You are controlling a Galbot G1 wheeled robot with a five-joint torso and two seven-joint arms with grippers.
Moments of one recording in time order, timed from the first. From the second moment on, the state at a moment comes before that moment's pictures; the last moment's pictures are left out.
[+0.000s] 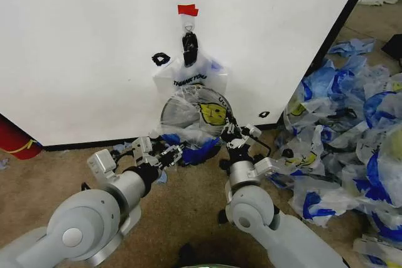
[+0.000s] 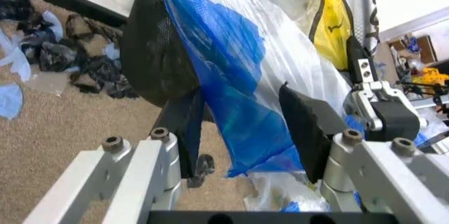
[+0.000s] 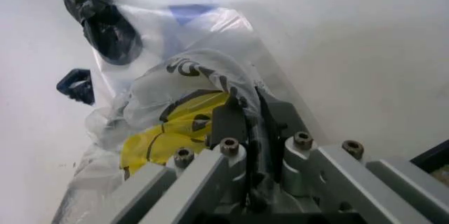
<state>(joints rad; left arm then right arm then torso) 0.94 -0.58 -0.04 -2.50 -1.81 -0.01 -0.84 -0.92 1.14 -0.19 2.06 0.81 0.29 0.71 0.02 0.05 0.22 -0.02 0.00</state>
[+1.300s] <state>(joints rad) 0.96 -0.62 0.01 -2.50 -1.78 -0.01 -0.83 -0.91 1.16 -0.17 2.06 0.83 0.28 0.73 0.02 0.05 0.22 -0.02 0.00</state>
